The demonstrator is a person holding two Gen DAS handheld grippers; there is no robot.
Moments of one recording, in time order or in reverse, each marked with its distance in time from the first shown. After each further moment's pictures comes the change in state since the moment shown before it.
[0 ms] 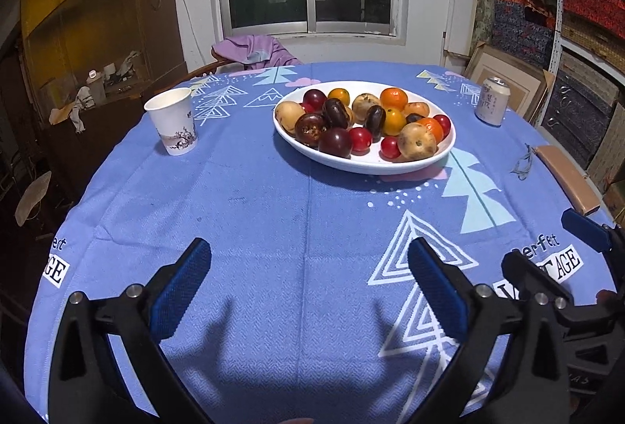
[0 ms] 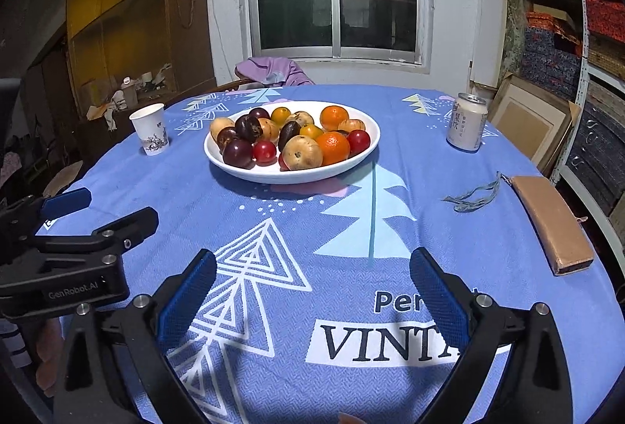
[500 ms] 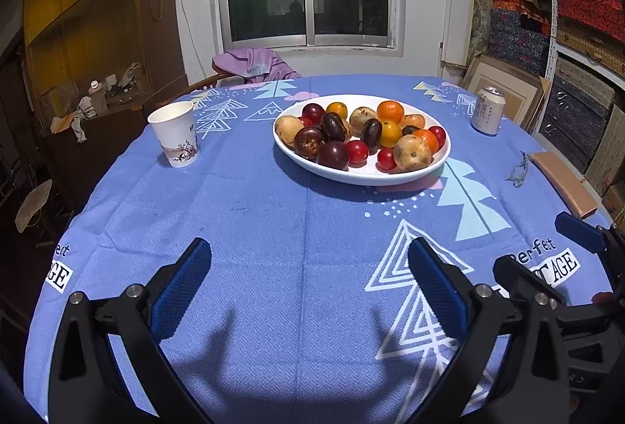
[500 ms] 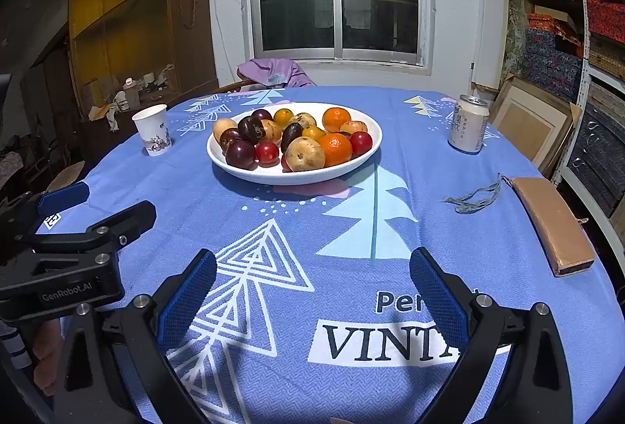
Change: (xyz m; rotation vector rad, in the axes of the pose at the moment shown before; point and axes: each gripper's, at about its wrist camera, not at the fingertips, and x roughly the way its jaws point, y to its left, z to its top) left arm -0.009 0.000 0.000 0.000 -0.052 0.003; right arm -0.002 0.000 0.000 -0.002 -0.004 0.005
